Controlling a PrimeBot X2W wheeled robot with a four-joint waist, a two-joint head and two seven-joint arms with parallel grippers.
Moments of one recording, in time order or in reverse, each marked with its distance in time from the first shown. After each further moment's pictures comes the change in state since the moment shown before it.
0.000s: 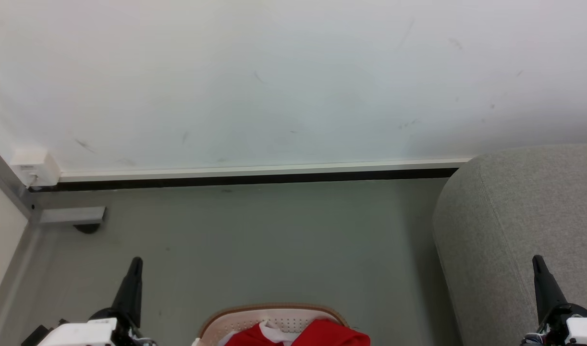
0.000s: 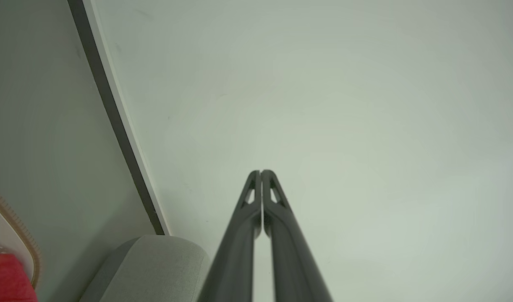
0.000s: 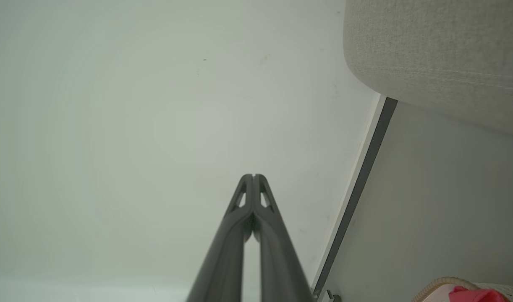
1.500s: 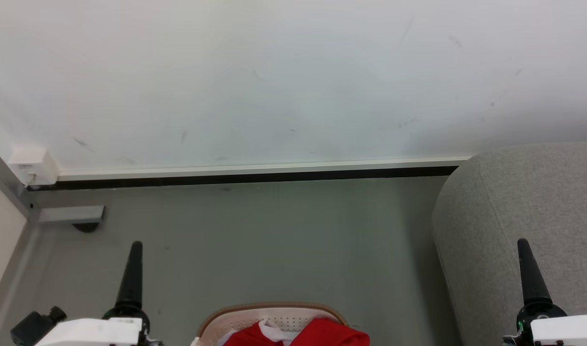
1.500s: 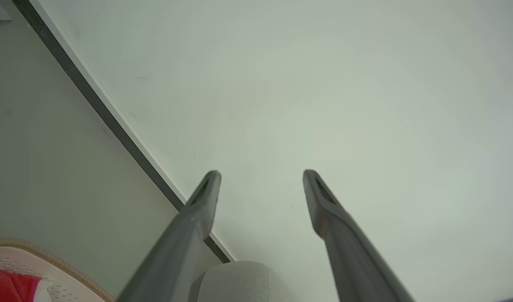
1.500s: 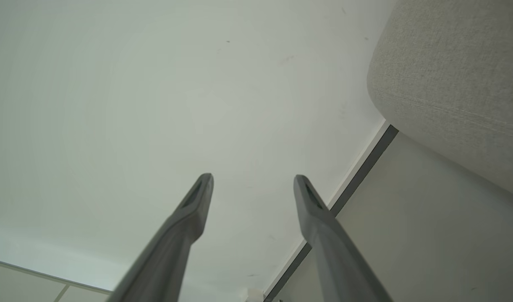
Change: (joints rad) left arm 0.032 -0.009 -0.028 -0.100 0.399 0.008 -0.135; right arm 0.027 0.001 0.103 -0.081 -0.258 0.000 -0.135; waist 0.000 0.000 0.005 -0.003
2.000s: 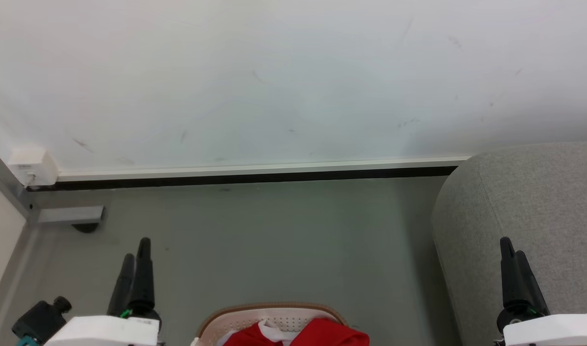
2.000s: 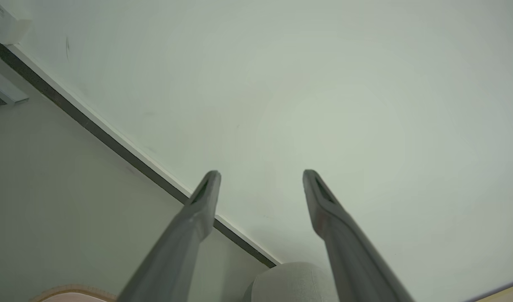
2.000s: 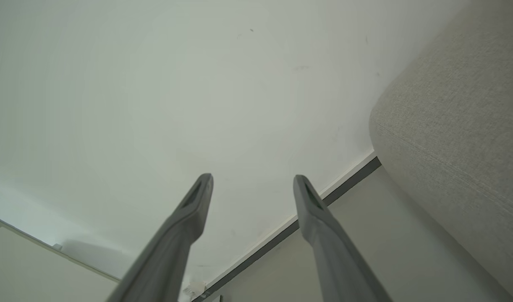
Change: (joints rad) left arm 0.006 0.000 -0.029 -0.052 0.285 0.034 -0.052; right arm -0.001 0.002 0.038 -0.007 -0.322 0.000 -0.052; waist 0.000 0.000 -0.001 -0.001
